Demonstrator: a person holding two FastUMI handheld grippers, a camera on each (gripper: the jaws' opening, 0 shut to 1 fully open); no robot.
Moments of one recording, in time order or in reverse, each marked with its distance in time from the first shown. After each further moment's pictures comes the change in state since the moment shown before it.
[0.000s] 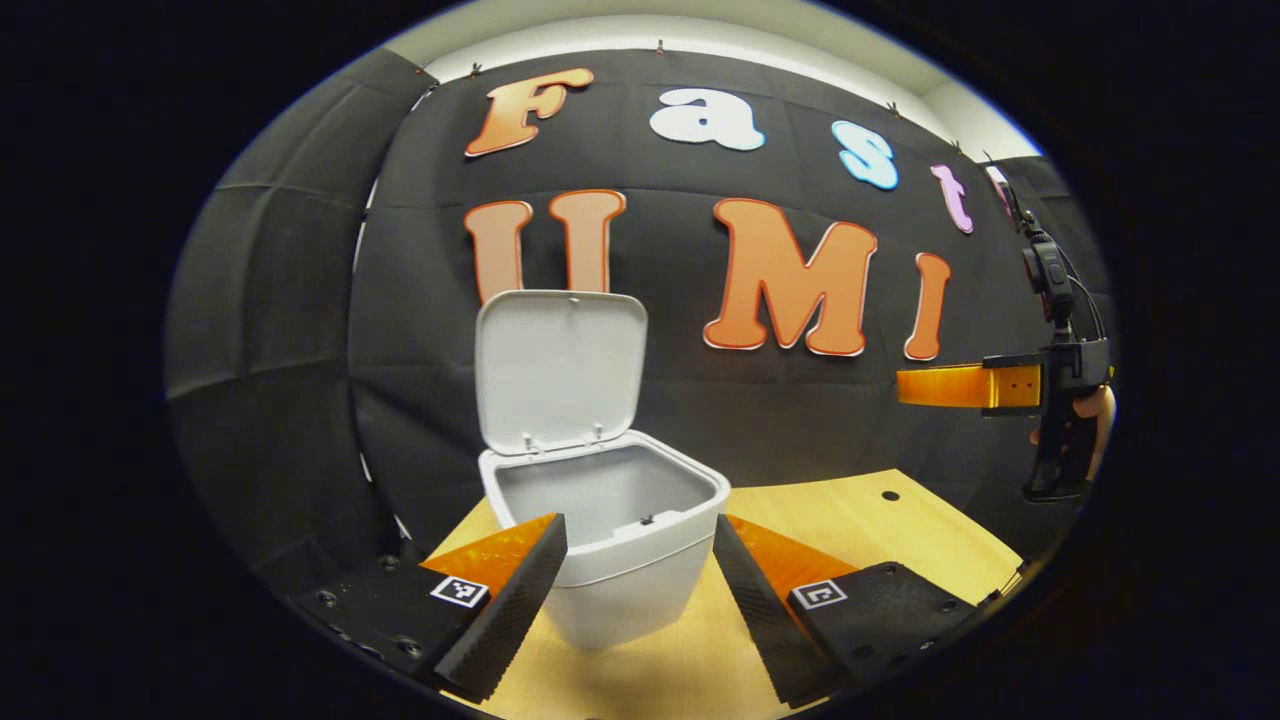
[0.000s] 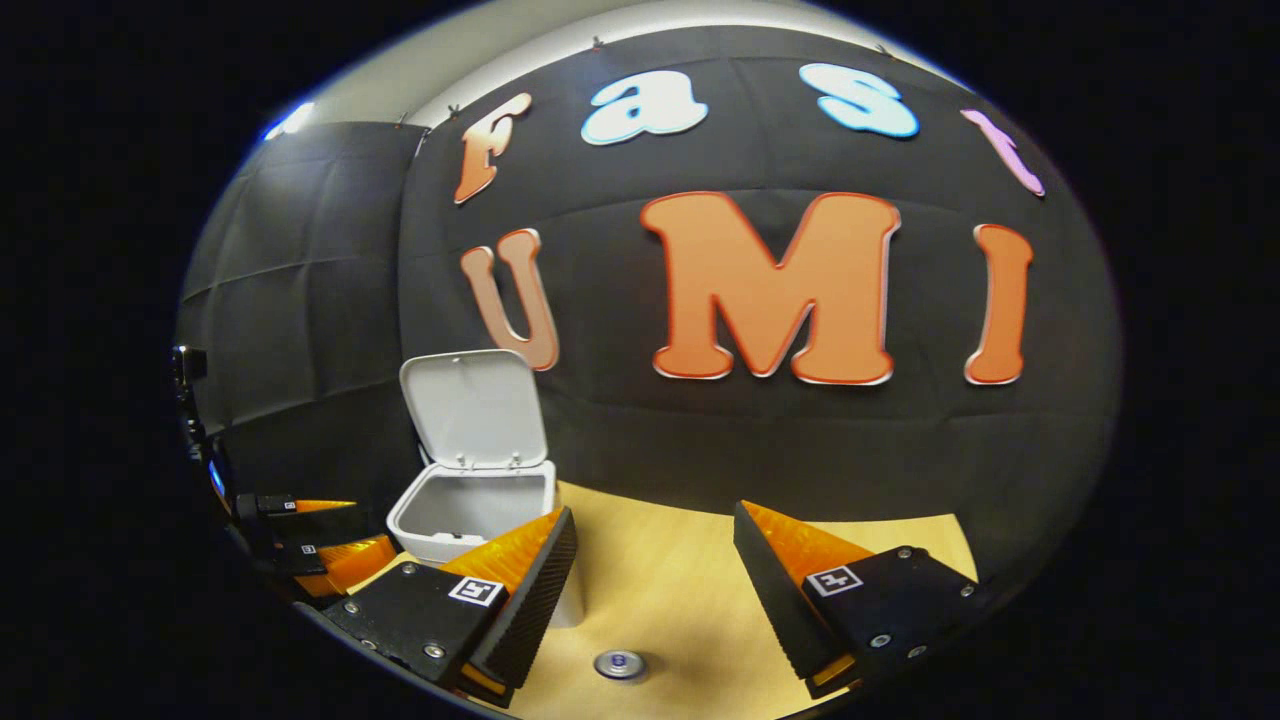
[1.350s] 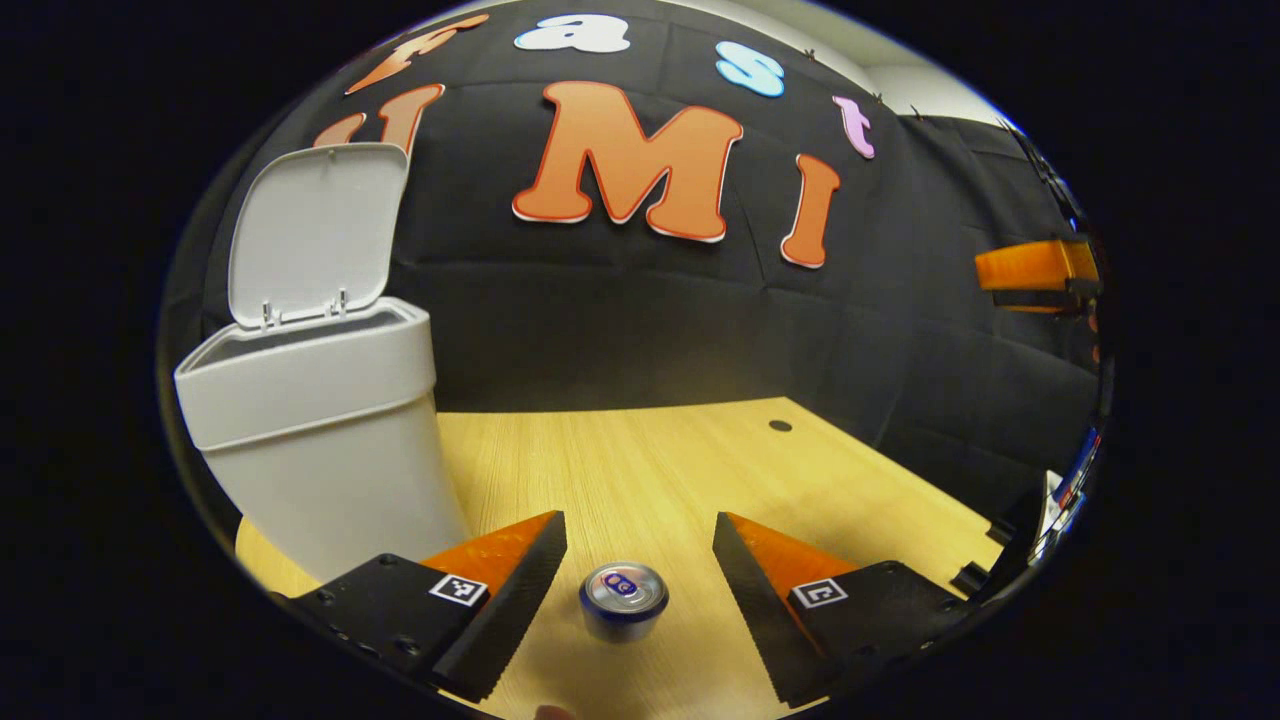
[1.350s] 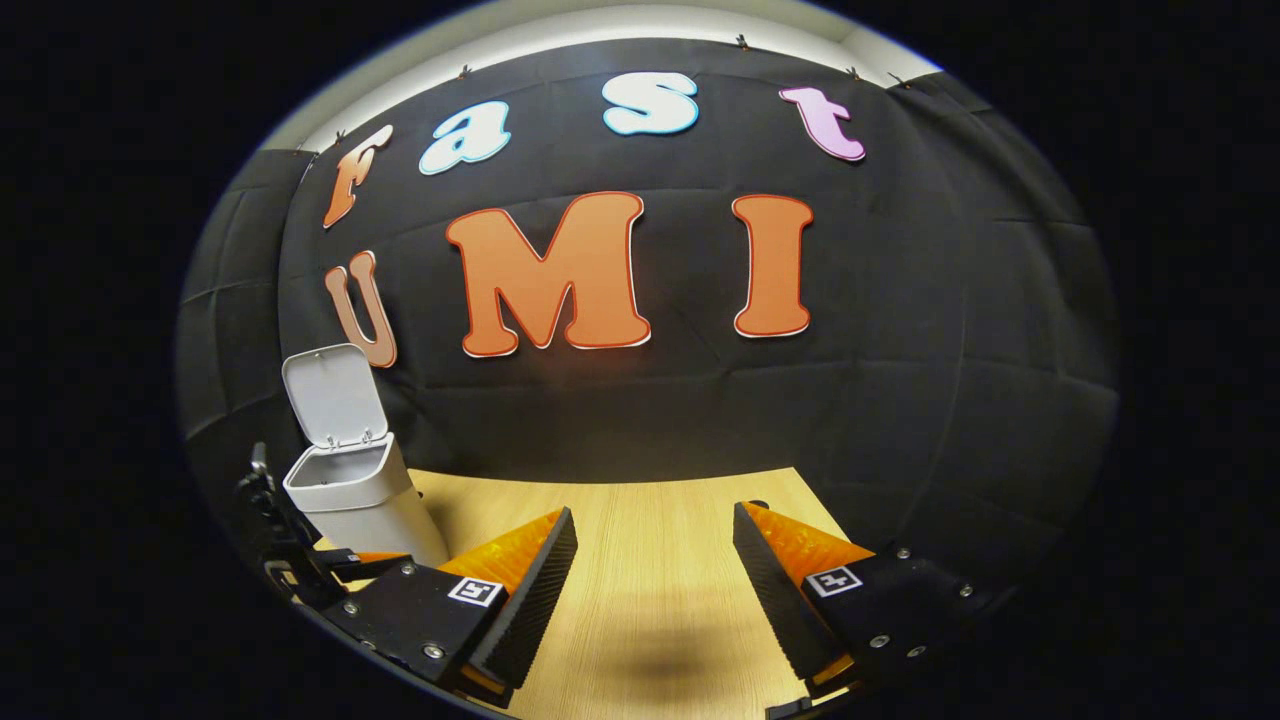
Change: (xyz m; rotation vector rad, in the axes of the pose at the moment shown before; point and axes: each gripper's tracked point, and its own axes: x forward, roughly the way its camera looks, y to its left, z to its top) left arm 0.090 -0.186 -0.170 0.058 0.191 -0.304; right arm -0.256 -0.109 -0.198 0.096 0.031 -0.321
